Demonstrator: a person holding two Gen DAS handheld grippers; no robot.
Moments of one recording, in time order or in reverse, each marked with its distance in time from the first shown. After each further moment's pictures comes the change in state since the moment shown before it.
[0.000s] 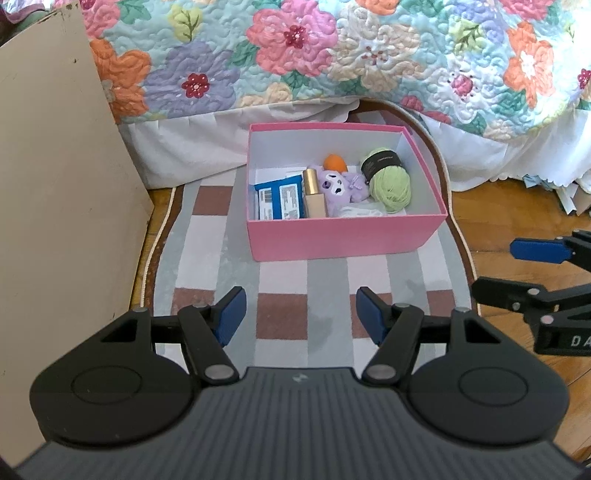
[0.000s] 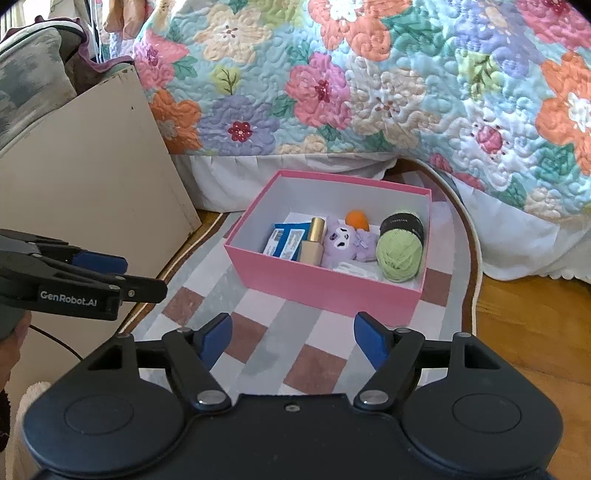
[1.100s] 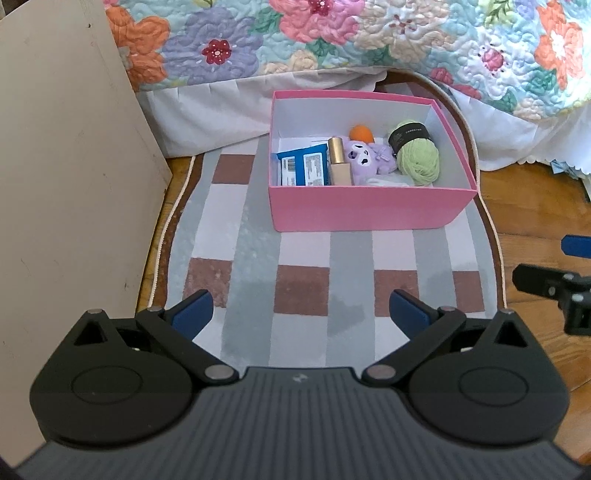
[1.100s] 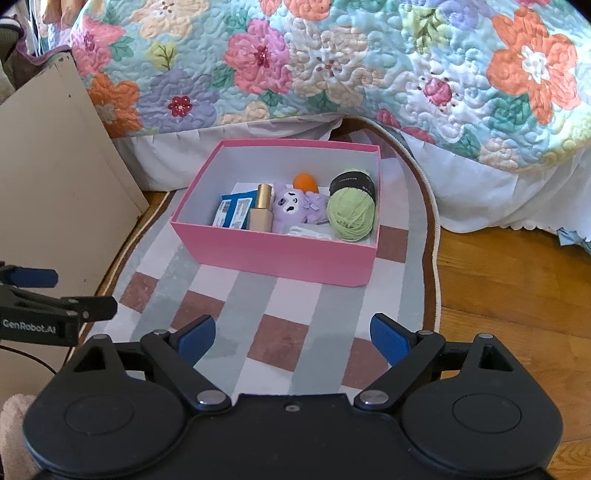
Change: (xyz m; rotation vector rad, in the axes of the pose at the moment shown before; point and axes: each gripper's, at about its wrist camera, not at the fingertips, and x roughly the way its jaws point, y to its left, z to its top) left arm 0.018 0.005 -0.009 -0.017 0.077 0.065; right arm 0.013 -0.014 -0.007 0.105 0.095 -0.141
